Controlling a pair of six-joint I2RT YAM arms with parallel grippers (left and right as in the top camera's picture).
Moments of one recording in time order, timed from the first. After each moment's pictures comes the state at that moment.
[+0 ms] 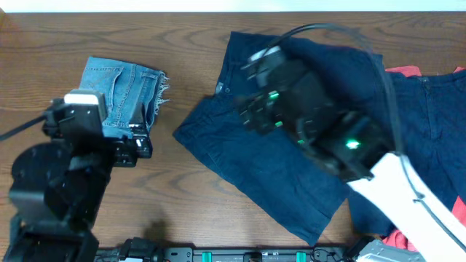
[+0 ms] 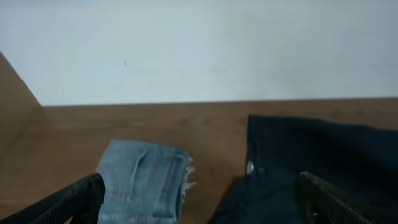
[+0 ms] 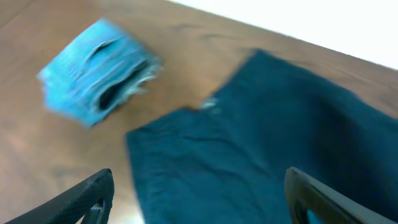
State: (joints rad) left arm -0.11 0.79 1.31 -0.86 -0.02 -0.04; right arm 0.73 1.38 1.55 -0.84 0.16 0.26
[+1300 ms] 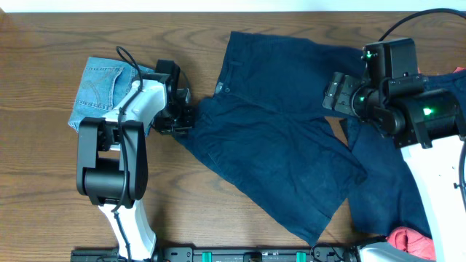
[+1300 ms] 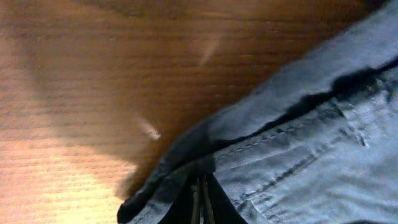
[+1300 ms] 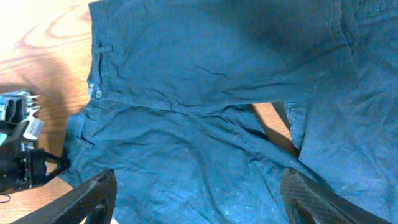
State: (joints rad) left arm -0.12 2.03 1.33 -0.91 0.16 -0.15; right arm 0.23 1.37 1.55 -1.17 0.03 0.53
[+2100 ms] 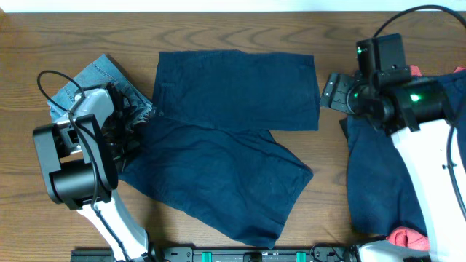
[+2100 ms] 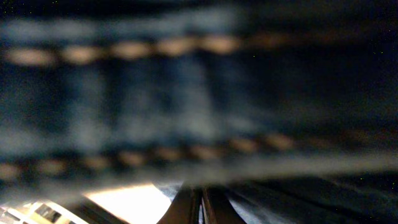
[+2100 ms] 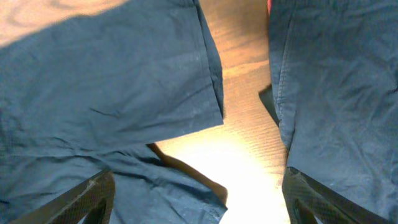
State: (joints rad) left arm 0.24 2.04 1.26 -1.17 -0.20 -0.45; right arm 0.23 1.45 1.55 -1.18 0.06 0.52
